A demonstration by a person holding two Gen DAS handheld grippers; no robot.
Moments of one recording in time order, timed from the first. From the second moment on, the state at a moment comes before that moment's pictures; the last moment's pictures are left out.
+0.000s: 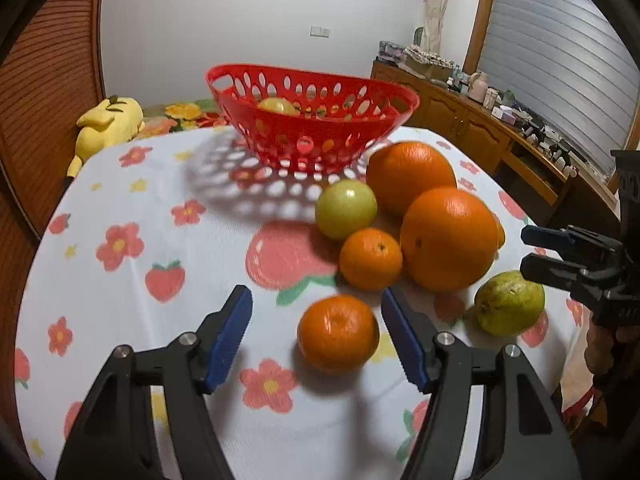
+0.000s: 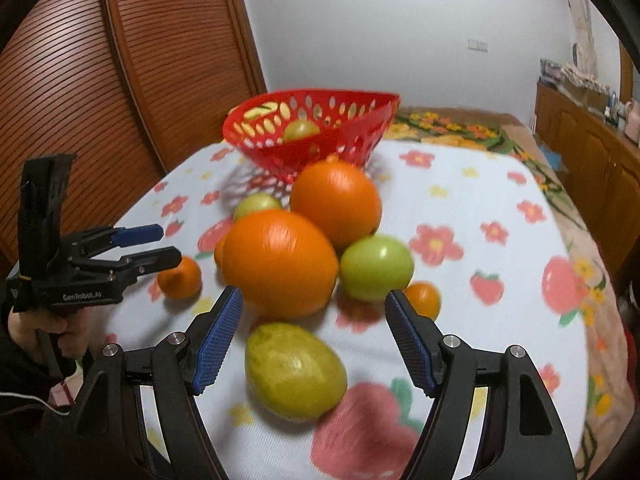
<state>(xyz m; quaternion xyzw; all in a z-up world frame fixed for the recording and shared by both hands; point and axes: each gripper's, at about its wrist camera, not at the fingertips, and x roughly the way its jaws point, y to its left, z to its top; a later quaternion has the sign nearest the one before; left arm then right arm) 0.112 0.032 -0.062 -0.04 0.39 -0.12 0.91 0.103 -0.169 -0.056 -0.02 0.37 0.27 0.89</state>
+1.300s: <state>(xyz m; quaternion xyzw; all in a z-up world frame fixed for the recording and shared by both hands) 0.120 0.021 -0.088 -0.04 0.42 -0.14 0.90 0.085 -0.153 -0.087 -0.06 0.39 0.30 0.87</state>
